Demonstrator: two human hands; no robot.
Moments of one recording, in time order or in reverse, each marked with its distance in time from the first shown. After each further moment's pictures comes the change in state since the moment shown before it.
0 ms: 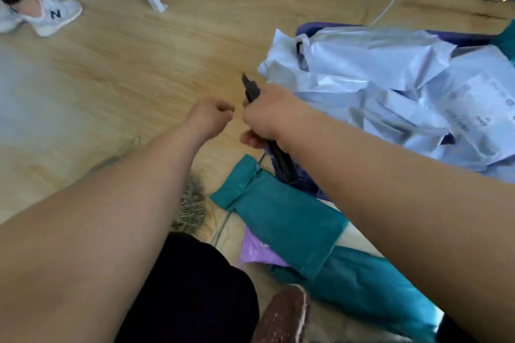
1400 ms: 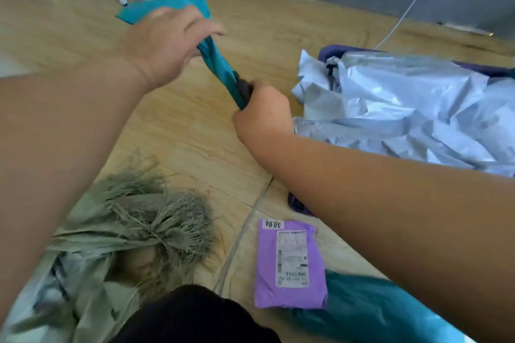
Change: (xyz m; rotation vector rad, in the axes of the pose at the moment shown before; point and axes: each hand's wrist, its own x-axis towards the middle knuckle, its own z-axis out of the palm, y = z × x) left_hand 0.066 -0.039 -0.145 0.715 0.435 0.943; right_hand 0.076 -0.028 0.077 -0.225 0.410 -0.178
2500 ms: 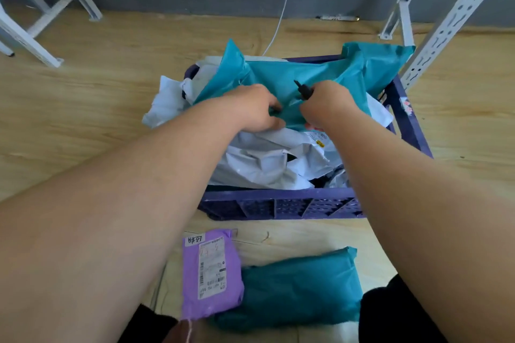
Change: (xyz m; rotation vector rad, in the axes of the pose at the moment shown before) left_hand 0.178 0.321 0.015 -0.368 -0.667 0.028; right_hand -0.005 0.202 -0.256 -0.261 0.120 0.459
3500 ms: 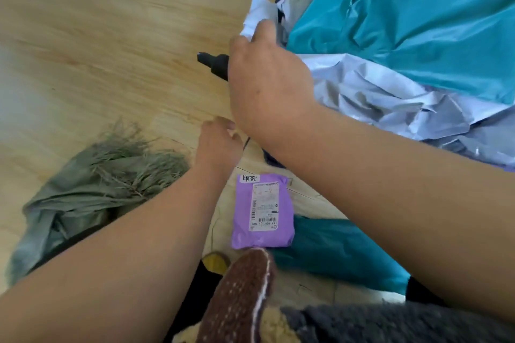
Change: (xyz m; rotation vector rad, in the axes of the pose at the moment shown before) left_hand -0.162 -0.118 0.165 -0.582 0.357 -0.827; right_hand -0.152 -0.140 0.094 -0.285 0.050 -0.783
